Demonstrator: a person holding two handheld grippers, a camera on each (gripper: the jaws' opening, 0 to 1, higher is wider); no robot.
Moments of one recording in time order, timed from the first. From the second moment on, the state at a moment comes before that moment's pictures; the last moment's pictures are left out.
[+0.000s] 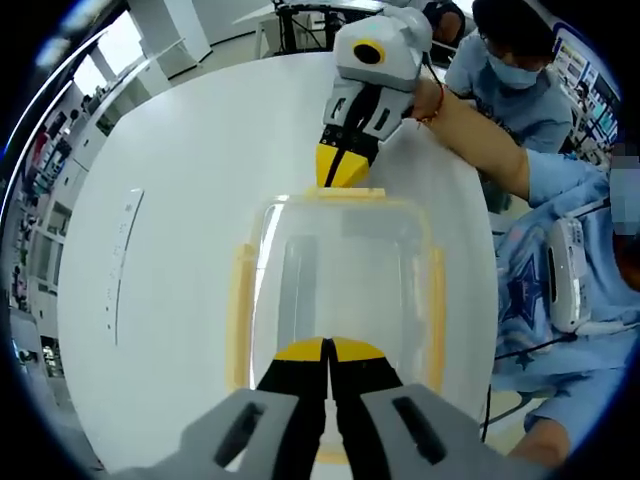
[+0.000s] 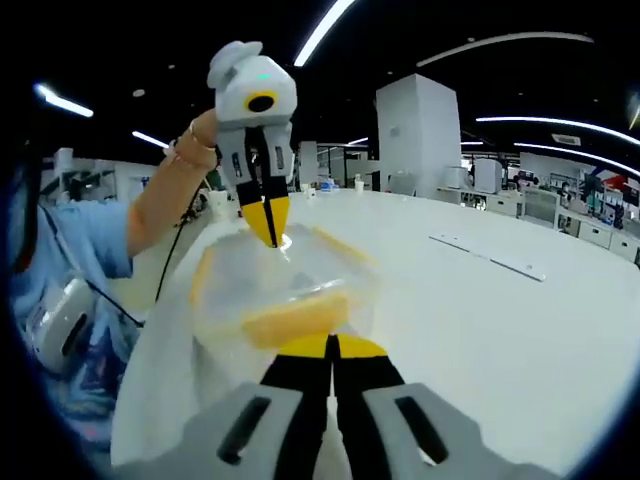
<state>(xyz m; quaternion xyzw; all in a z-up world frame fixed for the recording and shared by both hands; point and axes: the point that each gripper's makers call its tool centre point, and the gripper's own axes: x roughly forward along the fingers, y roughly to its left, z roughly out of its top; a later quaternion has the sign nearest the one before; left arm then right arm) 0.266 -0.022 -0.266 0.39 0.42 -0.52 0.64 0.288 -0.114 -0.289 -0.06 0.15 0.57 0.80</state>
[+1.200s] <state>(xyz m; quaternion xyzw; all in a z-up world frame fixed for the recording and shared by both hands) 0.266 -0.024 -0.267 0.37 0.44 -0.51 0.64 0.285 -0.116 -0.288 -0.06 0.10 0.60 0.79</state>
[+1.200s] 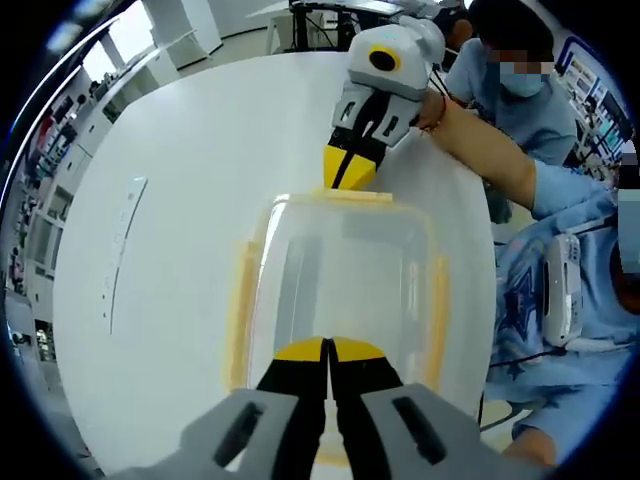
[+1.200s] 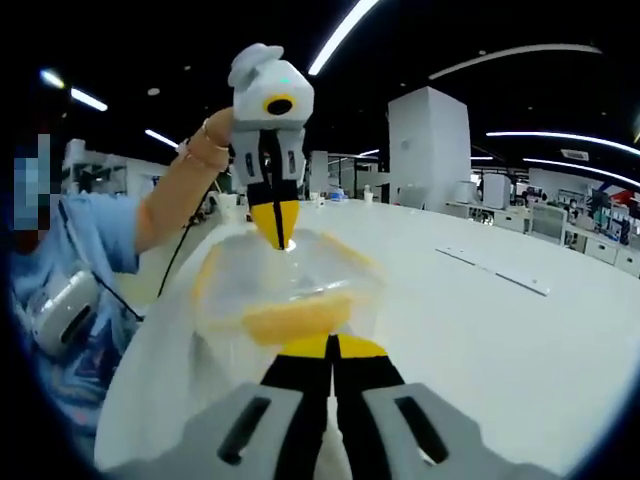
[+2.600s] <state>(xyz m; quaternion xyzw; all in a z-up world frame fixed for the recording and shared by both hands) 0.269 -0.028 -0.269 0.37 0.44 -0.50 0.64 0.286 -0.115 -0.288 -0.04 0.07 0.61 0.79</state>
